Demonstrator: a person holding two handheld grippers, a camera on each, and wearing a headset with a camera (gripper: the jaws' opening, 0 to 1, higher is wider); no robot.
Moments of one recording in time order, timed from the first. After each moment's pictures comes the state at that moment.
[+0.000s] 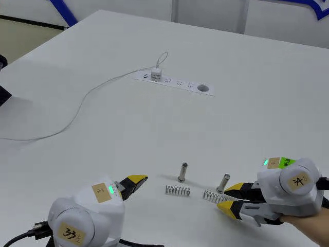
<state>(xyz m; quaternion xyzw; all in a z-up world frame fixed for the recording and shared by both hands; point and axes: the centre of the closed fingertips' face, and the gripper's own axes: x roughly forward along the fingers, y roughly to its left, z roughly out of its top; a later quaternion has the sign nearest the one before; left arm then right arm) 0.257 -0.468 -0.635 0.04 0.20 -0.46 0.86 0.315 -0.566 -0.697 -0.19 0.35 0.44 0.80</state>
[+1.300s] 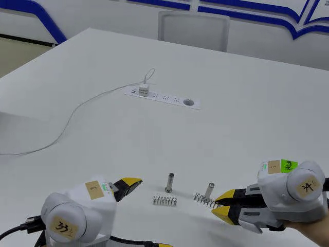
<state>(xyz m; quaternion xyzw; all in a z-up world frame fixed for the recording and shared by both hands) 0.260 -0.479 -0.614 0.08 0.18 -0.50 0.85 0.282 -0.564 -0.630 -0.23 0.29 0.49 0.79</state>
